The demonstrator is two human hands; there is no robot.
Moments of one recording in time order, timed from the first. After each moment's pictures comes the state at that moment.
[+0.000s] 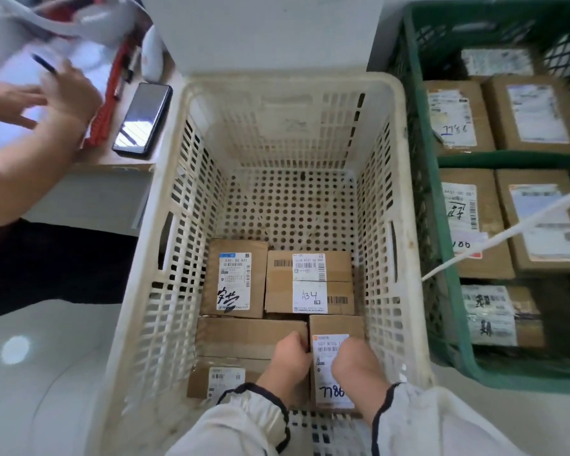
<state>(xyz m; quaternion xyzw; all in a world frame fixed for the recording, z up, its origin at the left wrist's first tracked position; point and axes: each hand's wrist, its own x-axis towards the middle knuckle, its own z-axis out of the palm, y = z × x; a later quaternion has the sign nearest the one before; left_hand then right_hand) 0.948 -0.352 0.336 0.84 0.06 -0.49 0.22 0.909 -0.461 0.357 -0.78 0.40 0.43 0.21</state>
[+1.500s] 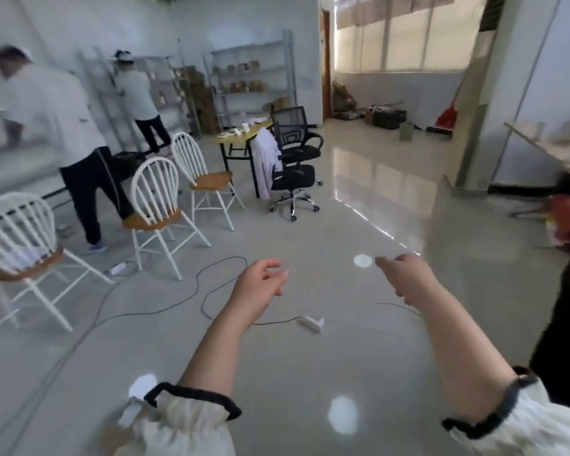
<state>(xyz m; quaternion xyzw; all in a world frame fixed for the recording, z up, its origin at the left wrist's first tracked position) 0.319 0.033 0.729 0.59 0.59 0.37 0.41 0.572 0.030 0.737 -0.77 -0.45 0.31 0.33</state>
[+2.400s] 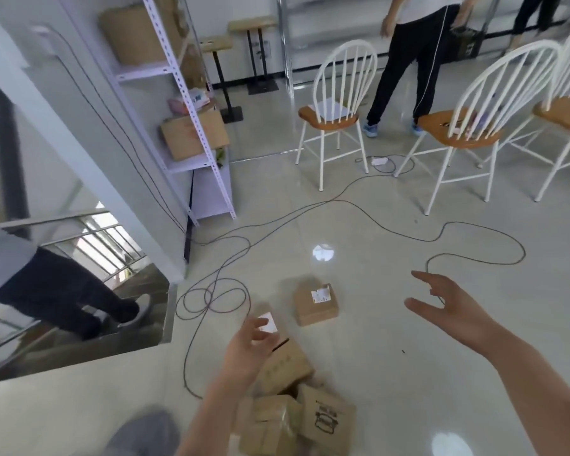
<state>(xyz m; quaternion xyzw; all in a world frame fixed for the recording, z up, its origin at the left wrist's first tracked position) -0.083 -0.105 0.528 0.05 0.84 0.46 0.27 0.072 0.192 0.566 -0.33 -0.83 0.46 0.01</state>
